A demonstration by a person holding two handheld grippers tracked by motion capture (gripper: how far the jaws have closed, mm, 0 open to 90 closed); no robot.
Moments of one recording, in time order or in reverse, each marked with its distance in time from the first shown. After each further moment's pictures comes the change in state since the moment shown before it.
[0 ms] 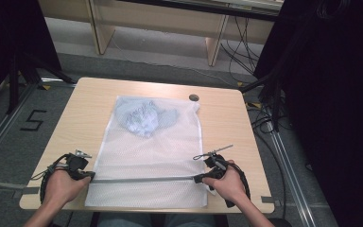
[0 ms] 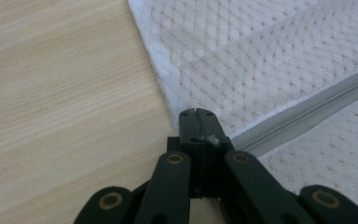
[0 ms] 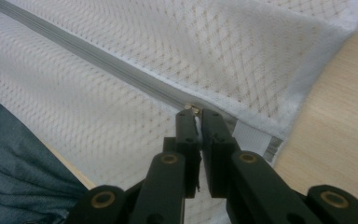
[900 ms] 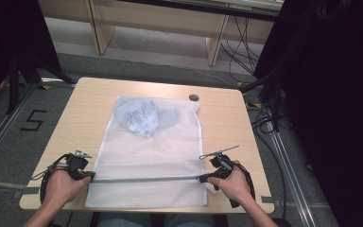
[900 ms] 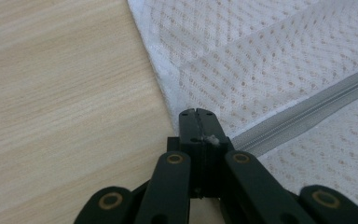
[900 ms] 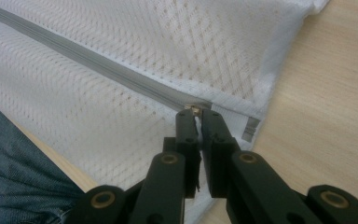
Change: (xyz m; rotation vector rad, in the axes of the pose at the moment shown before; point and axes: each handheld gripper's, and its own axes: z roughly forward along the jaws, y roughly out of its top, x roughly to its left) left arm 0.000 0.000 0.000 0.000 0.000 -0.001; right arm -0.015 -0.006 -0.006 -0.005 -0.005 0.022
